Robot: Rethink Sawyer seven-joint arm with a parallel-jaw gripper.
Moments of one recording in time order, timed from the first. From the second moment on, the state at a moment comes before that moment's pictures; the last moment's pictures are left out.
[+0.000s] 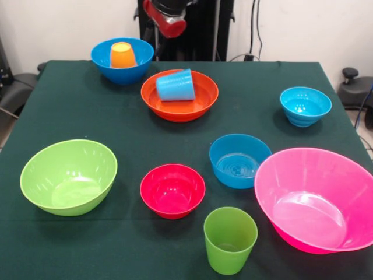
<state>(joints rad) -0.10 -0.54 -0.40 2.06 -0.19 0.15 2.56</state>
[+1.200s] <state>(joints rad) -0.10 -0.51 -0.42 2.07 -0.22 0.10 2.56</state>
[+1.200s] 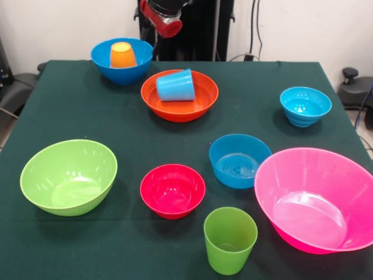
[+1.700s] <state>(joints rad) -0.10 -0.54 -0.42 2.07 -0.22 0.10 2.56</state>
